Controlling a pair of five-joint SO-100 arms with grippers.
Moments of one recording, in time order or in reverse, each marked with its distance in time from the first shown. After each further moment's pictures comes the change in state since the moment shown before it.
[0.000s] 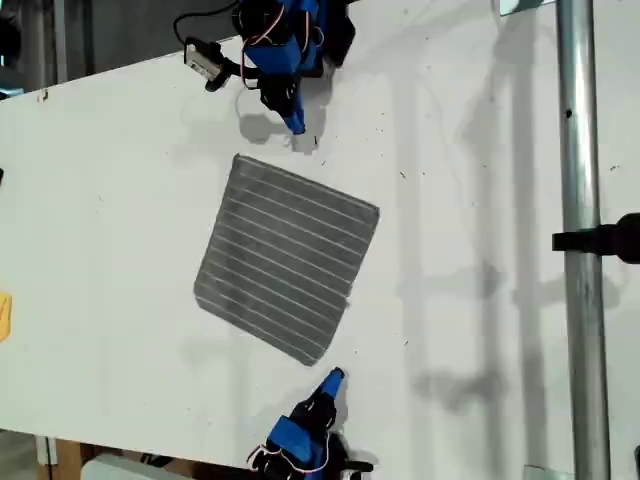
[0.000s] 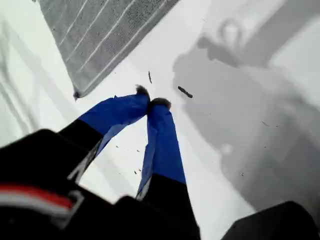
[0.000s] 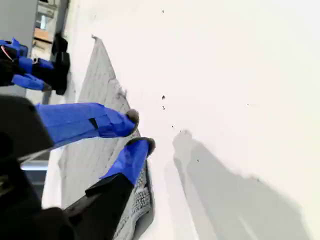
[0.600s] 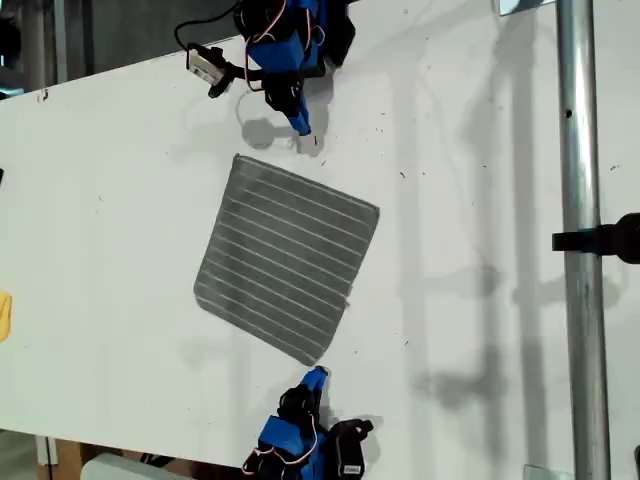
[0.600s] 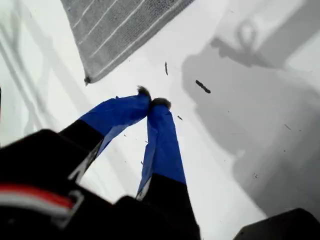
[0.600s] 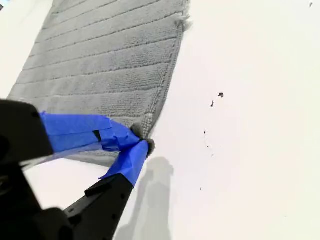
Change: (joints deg) arm 0 -11.2 0.0 0.1 0.0 -43.2; arm 1 -4.6 0.2 -0.6 -1.1 0.3
